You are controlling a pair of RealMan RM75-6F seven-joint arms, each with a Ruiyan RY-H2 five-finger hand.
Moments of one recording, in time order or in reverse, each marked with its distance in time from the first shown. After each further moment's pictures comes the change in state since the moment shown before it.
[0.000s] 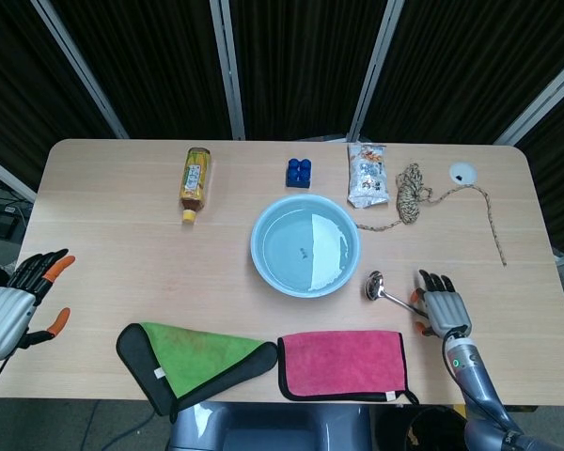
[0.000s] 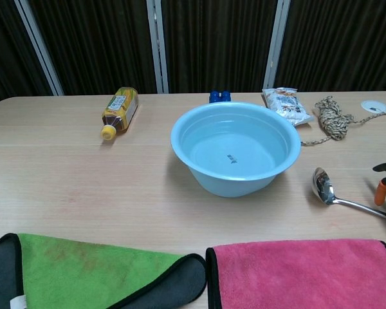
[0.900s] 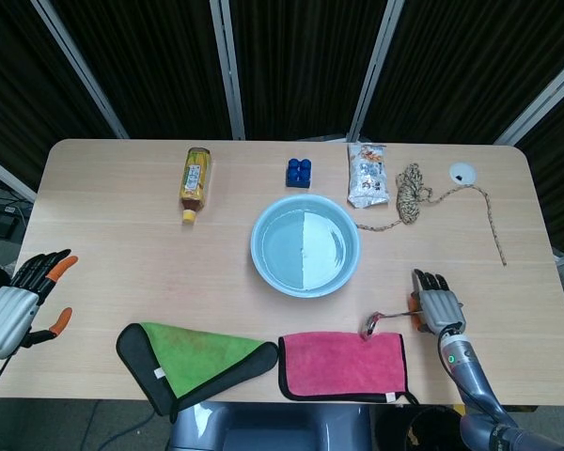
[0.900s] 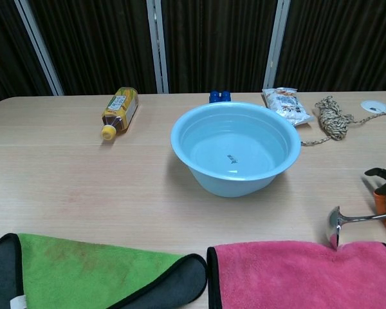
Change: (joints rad) left arm -0.009 -0.003 0.002 0.003 -0.006 -0.016 0.009; right arm 0.016 -0.076 -0.013 0.156 -0.056 -0.030 0.110
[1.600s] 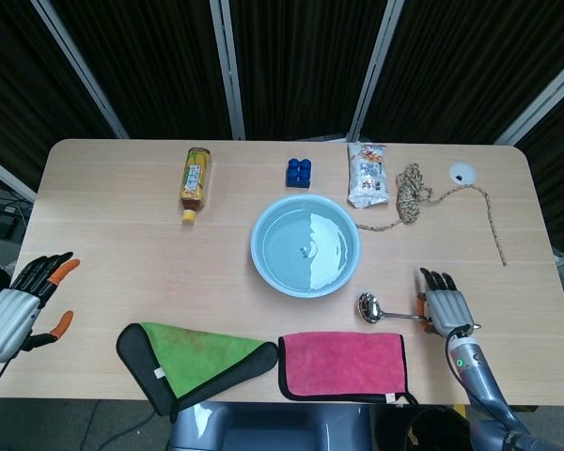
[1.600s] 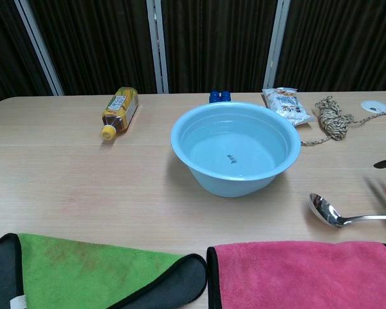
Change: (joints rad) left arm 0.004 0.003 0.011 0.000 0.024 0.017 -0.006; right arm -0.021 0.086 0.000 -0.120 -0.008 0.053 -0.049
